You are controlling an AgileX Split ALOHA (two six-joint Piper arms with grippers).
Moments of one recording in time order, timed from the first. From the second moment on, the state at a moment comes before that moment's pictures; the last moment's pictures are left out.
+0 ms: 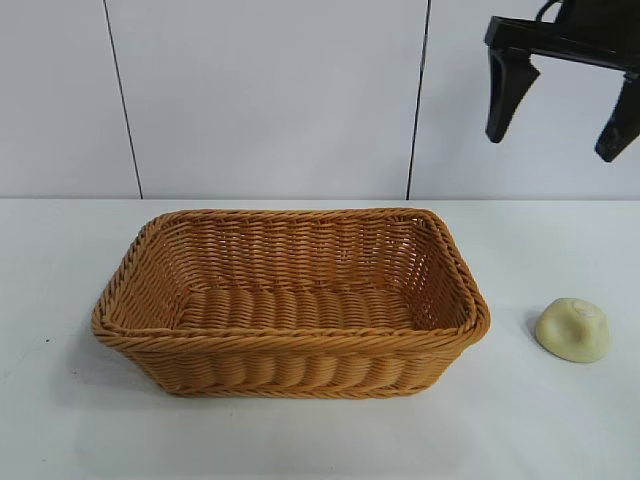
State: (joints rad) left arm 0.00 -0.01 -0.50 -0.10 1.06 0.05; right arm 0.04 1.87 -1.62 0.11 1.20 0.12
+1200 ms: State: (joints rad) left arm 0.00 -0.01 -0.50 -0.10 1.06 0.04; right arm -0.02 1.94 -1.19 0.12 0.80 0.12
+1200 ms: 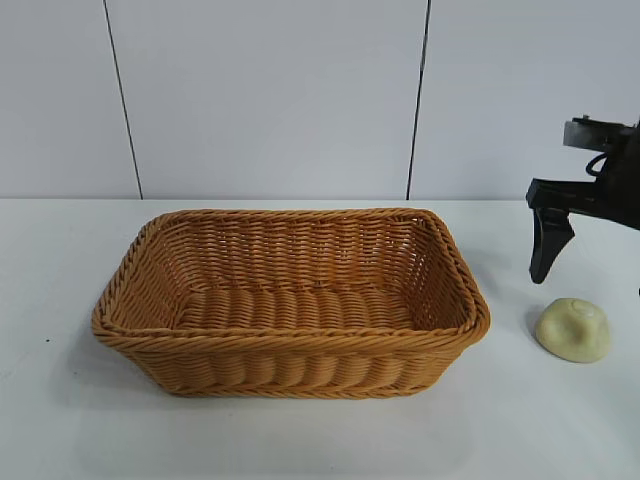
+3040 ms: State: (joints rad) left arm 0.00 -0.01 -0.50 -0.10 1.06 0.04; right arm 0.00 1.70 -1.39 0.16 0.94 0.10
